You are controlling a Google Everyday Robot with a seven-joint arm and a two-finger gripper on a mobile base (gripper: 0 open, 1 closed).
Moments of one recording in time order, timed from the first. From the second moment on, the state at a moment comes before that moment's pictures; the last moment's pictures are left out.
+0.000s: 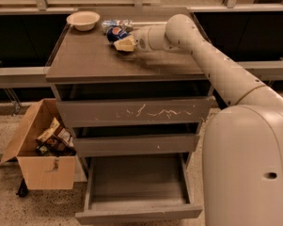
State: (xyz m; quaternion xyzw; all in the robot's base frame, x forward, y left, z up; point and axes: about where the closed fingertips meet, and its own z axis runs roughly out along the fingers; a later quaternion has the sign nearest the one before) arm 0.861 0.040 0.850 -0.37 0.73 0.24 0.52
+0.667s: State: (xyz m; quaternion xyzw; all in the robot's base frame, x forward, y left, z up) arm 0.795 0.012 0.893 -0.47 0.65 0.27 0.53
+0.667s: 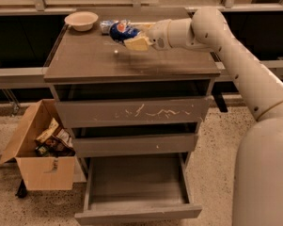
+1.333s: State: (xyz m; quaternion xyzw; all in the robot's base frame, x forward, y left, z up) arm 0.723 -0.006 0.891 -0.55 0.61 0.30 0.48
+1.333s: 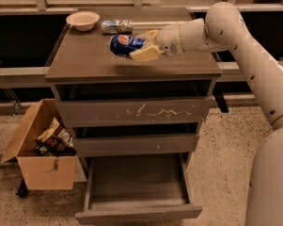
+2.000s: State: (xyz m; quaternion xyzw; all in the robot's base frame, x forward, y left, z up) arm 0.698 0.004 0.895 -0.62 0.57 0.31 0.45
